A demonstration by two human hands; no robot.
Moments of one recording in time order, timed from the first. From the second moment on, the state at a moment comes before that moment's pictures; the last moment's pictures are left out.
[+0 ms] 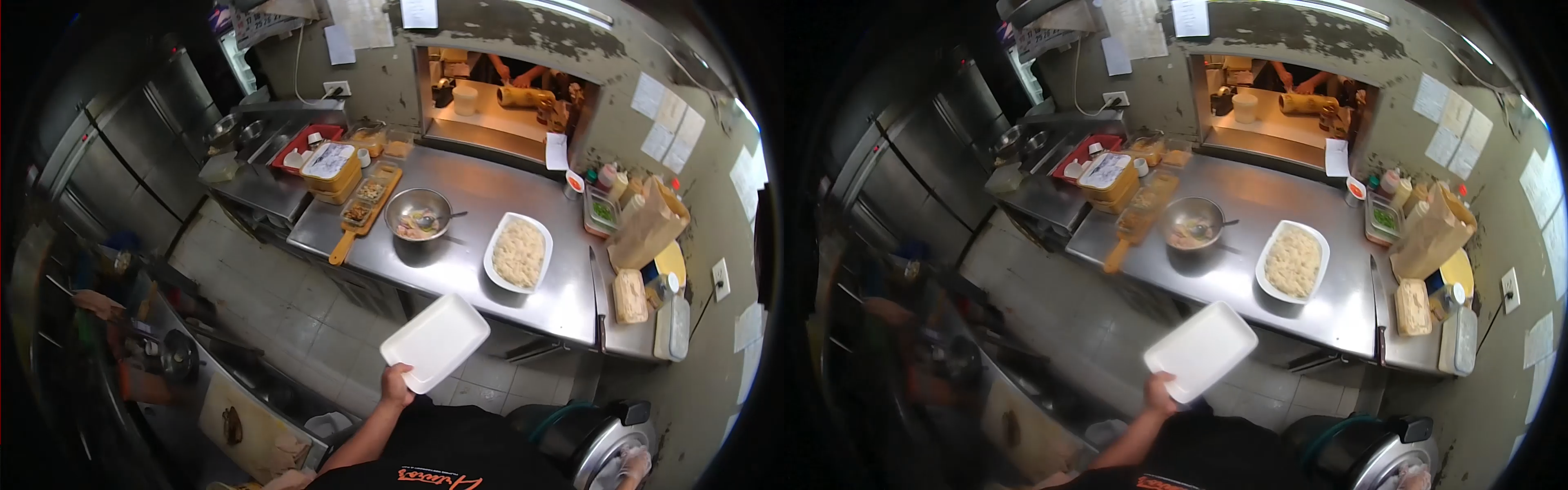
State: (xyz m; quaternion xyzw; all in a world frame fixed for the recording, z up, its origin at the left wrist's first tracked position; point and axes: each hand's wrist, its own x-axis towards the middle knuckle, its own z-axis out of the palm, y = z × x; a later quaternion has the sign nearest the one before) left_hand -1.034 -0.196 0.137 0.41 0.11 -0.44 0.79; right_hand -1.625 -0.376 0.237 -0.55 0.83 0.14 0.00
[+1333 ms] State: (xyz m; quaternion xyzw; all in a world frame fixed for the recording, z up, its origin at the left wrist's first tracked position) left_hand -0.738 -0.345 0.195 0.61 -0.11 -0.04 0.78; right_hand -0.881 -0.548 0.219 -0.97 -0.02 -0.18 0.16
